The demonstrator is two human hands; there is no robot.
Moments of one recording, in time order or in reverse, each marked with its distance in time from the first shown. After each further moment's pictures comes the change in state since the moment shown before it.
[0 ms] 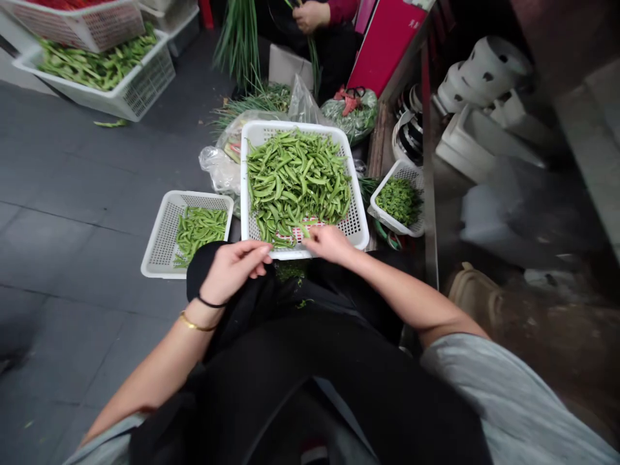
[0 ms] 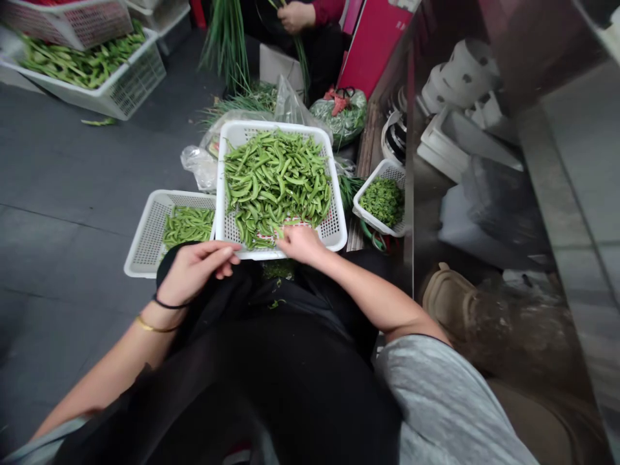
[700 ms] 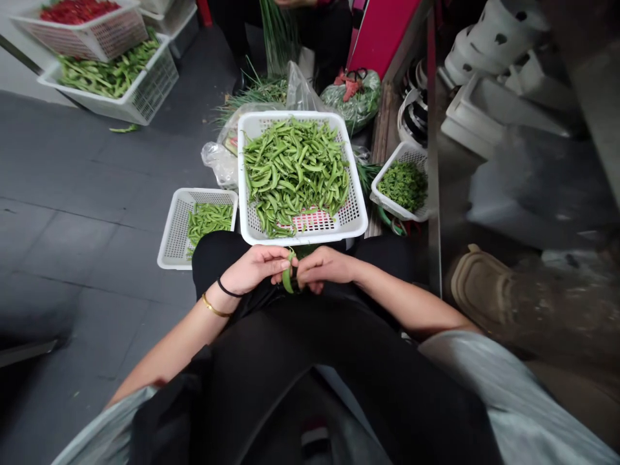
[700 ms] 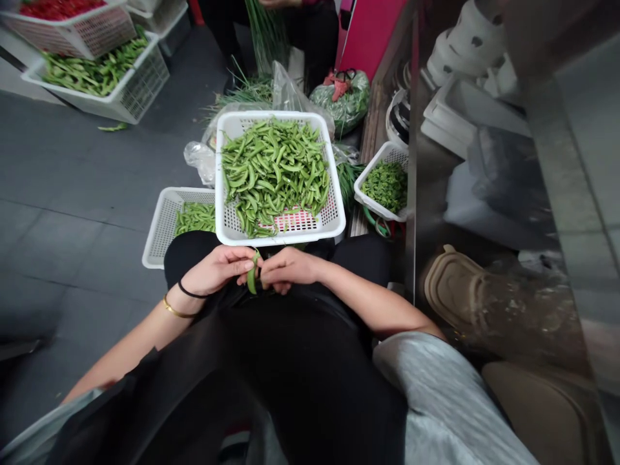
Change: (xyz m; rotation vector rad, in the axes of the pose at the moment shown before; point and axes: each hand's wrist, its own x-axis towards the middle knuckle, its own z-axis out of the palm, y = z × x) left_hand -0.009 -0.005 0.035 -0.220 -0.466 -0.139; right_hand -0.064 -0.006 -0.014 0.968 -0.686 -0.274
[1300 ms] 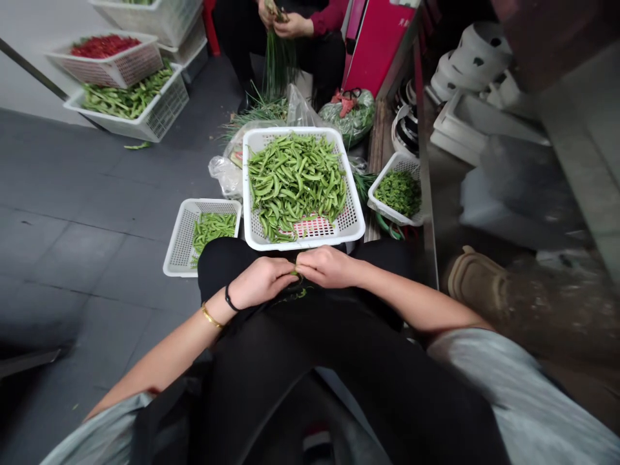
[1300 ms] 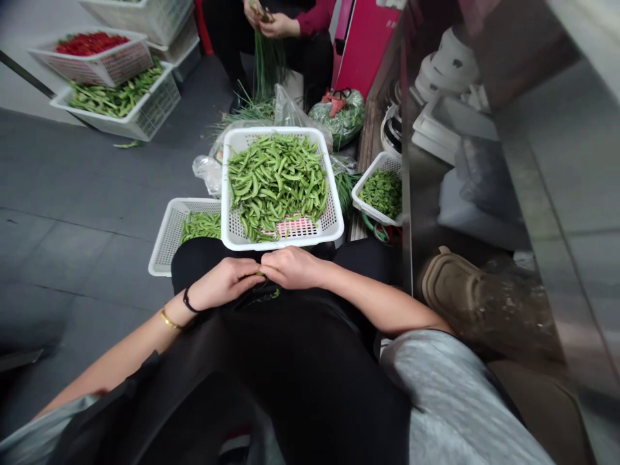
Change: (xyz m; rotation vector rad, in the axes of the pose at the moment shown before) left_hand -0.013 0.017 0.012 0.793 -0.045 0.329; right_hand 0.001 -0.015 0.017 -0.878 0.268 -0.326
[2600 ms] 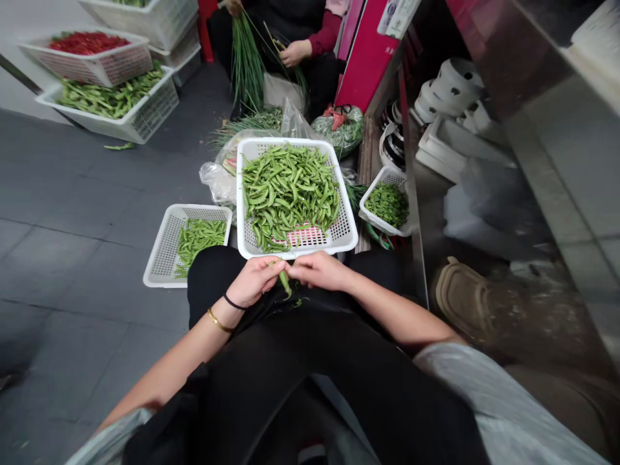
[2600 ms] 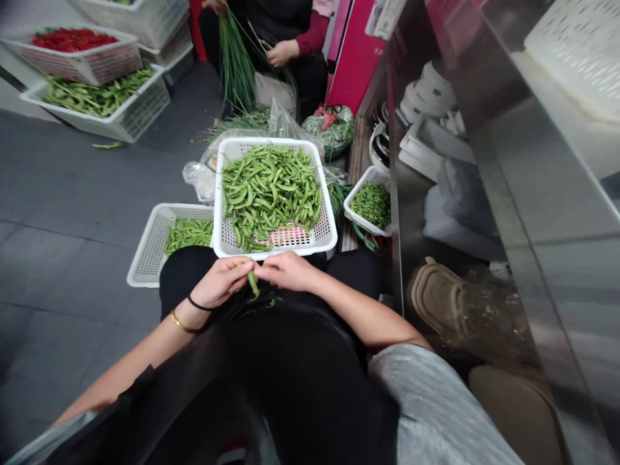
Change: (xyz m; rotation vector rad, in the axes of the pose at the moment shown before) left_hand 0.012 -0.033 0.015 -0.822 0.228 -0.354; right_hand 0.006 0.007 0.006 0.291 0.021 0.368
